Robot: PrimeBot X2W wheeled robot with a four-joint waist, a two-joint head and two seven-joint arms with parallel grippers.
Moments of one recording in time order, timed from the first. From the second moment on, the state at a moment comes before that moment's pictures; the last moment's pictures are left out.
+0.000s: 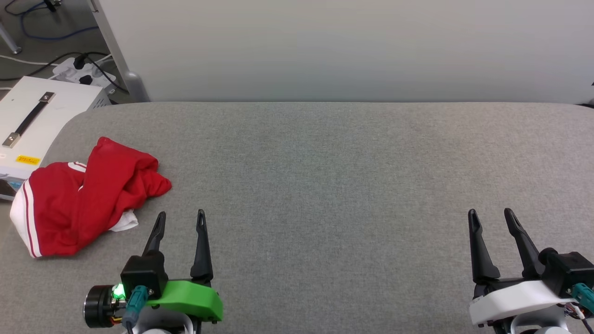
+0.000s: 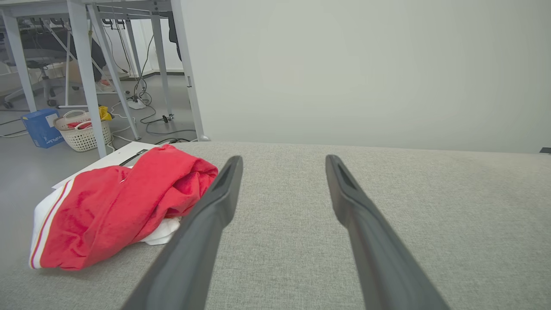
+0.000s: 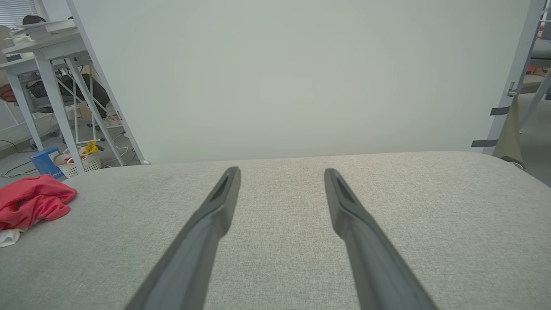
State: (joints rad) left arm 0.02 0.06 -0.06 0.04 -0.10 0.03 -0.20; right arm 0.06 -0.05 -0.03 -0.01 0.20 0.13 -0.20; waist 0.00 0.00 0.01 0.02
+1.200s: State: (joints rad) left arm 0.00 0.05 -0.01 0.06 -0.17 0.06 -0.26; right arm 0.07 -0.05 0.03 -0.03 0.17 0.13 -0.26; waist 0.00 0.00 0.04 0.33
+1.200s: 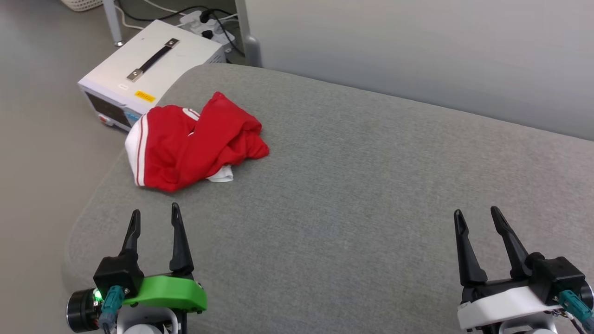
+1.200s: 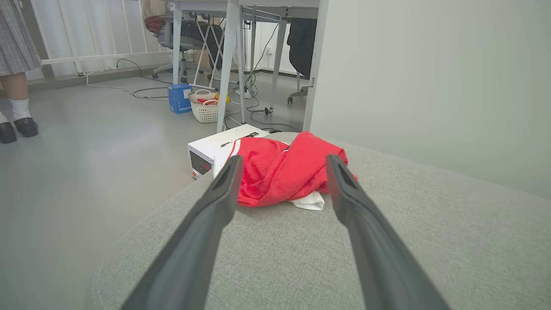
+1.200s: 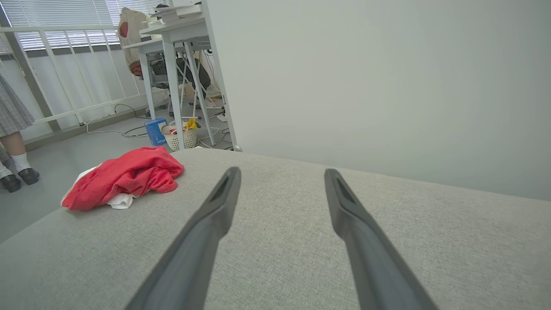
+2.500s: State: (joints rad) left arm -0.67 0.36 0.02 0.43 -0.43 -0.13 -0.20; right arm -0.05 -0.09 0.04 -0.09 0.07 0.13 -0.26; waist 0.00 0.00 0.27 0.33
